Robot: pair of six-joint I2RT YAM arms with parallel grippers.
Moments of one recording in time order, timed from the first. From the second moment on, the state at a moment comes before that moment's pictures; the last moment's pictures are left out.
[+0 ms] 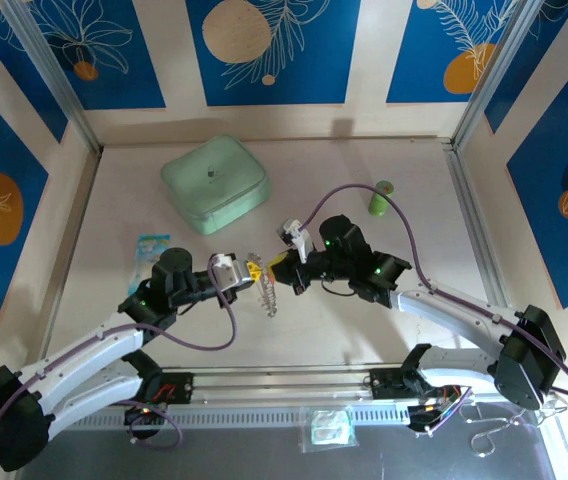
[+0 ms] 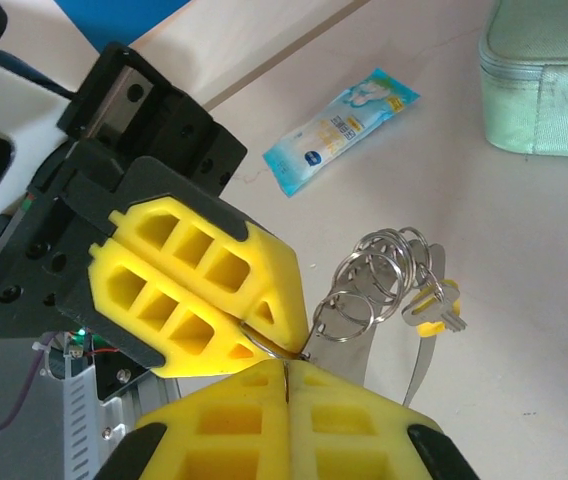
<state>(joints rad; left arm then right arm) -0.68 0.87 0.45 0.14 0.48 0.39 0.83 1.17 0.83 -0.13 -0.44 0.21</state>
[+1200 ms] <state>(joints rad) -0.68 1.08 0.70 -0.22 0.49 0.09 0.91 1.21 0.92 -0.33 -0.13 -0.36</state>
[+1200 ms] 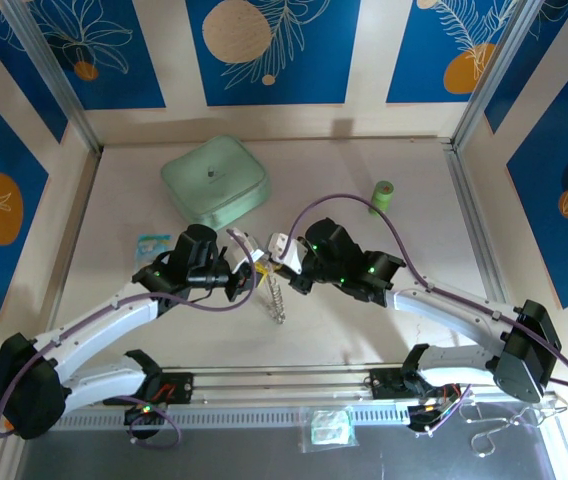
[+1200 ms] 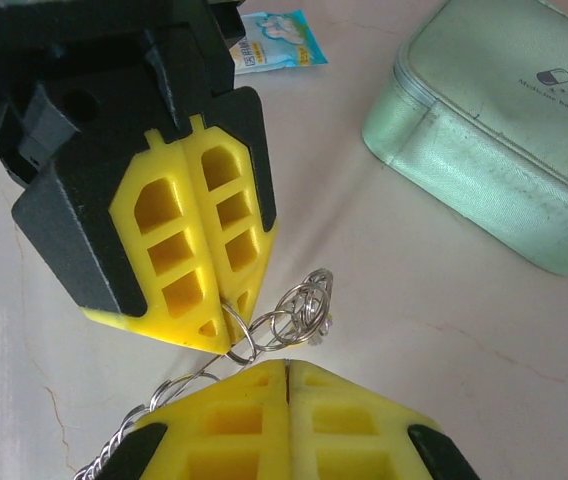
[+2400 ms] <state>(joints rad) -0.68 1.08 0.70 -0.17 0.53 0.05 0.87 1.13 0.79 -0.17 -0.23 -0.29</state>
